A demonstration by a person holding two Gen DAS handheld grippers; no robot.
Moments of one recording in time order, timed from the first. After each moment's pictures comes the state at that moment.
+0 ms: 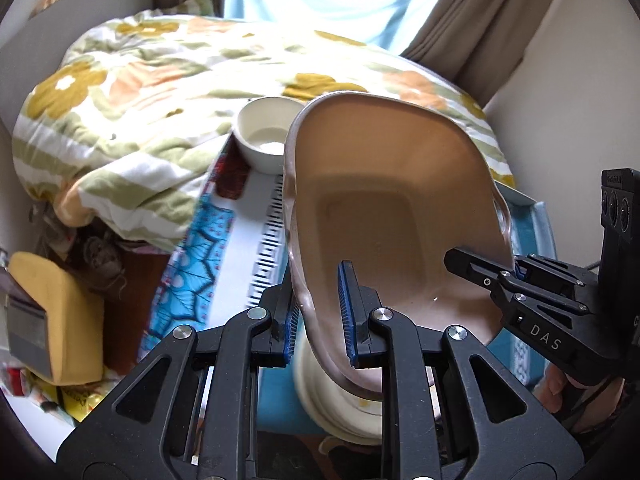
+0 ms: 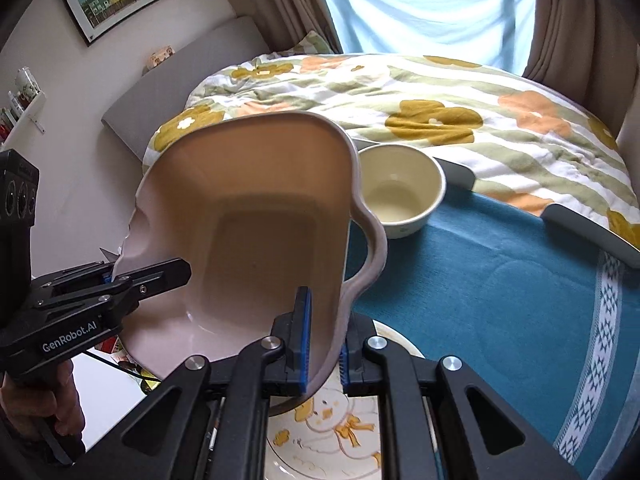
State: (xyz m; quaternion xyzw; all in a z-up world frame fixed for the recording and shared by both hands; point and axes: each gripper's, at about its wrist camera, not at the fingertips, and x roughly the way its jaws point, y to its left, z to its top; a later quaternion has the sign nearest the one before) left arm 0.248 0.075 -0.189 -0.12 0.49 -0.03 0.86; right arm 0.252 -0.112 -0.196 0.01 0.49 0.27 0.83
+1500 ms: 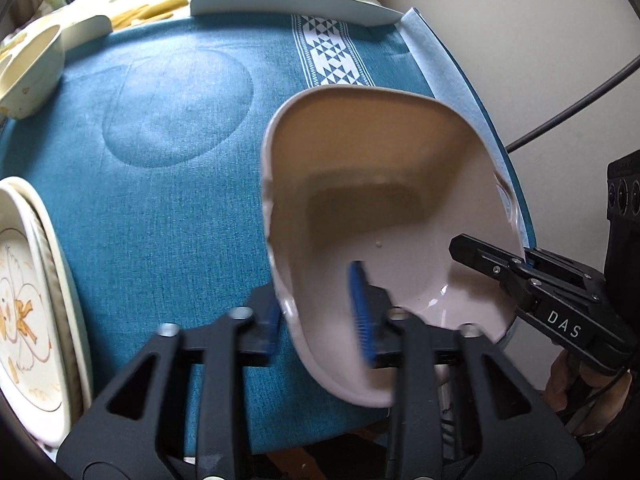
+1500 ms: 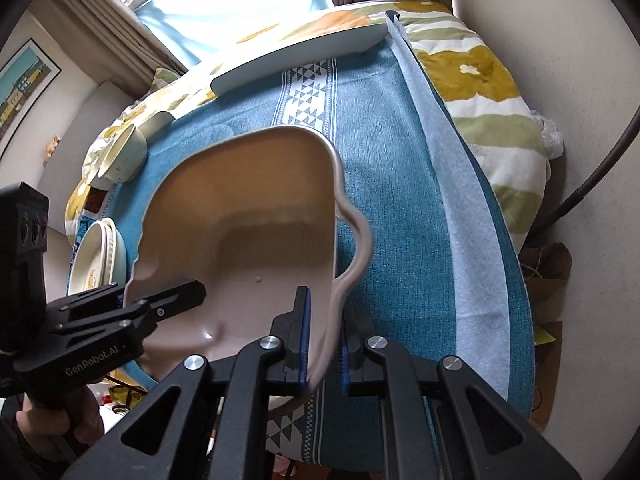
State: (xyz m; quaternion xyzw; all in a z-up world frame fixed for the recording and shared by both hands) left arm 0.240 -0.263 -0.314 -0.03 0.58 -0.19 0.79; right arm 0.171 -0.422 -0.296 0.16 0.55 0.09 0.82
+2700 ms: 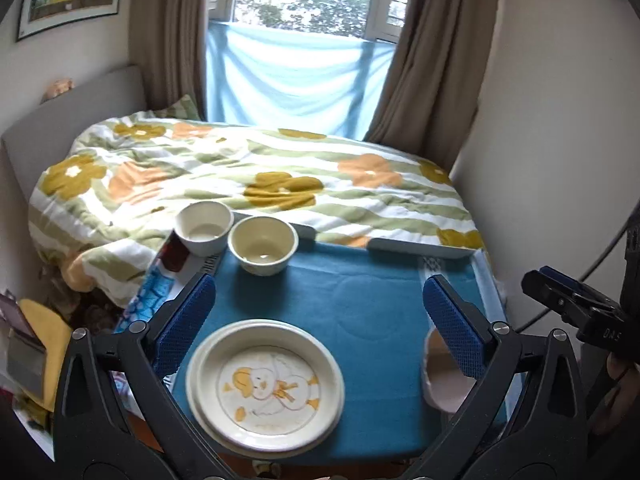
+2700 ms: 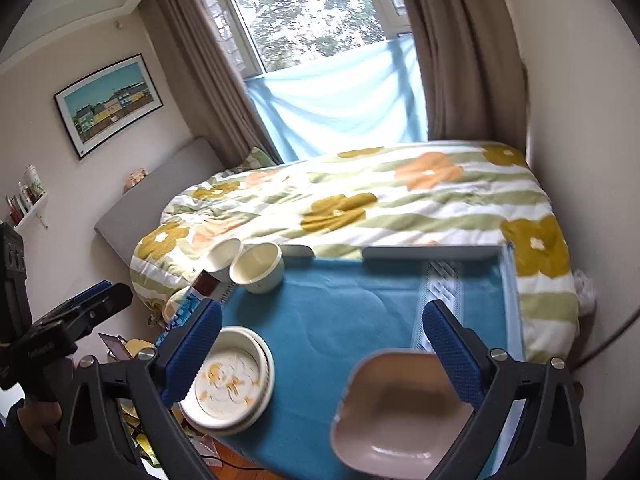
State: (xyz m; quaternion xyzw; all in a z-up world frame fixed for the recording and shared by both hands) left arm 0.181 -0.069 -0.094 -0.07 0.32 0.00 0.94; right arm 0.188 -0.318 -0.104 0.10 0.35 0.20 0.91
